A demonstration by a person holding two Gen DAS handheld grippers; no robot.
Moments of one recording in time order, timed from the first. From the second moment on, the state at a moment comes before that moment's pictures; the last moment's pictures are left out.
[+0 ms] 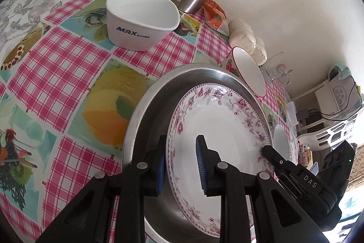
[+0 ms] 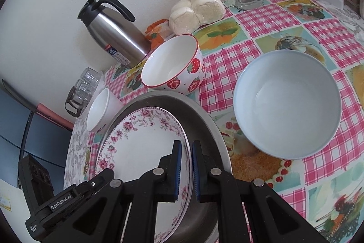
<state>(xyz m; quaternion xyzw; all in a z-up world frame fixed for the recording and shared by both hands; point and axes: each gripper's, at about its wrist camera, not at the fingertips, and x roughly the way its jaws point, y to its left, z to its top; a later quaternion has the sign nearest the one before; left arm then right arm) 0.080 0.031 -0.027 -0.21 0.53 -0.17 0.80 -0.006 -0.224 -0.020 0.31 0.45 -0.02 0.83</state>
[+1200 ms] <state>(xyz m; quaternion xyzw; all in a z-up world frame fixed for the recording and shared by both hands) 0.072 0.033 -0.023 -0.17 0.56 -0.14 0.80 -0.010 -0.226 -0.028 0.32 0.47 -0.02 0.82</state>
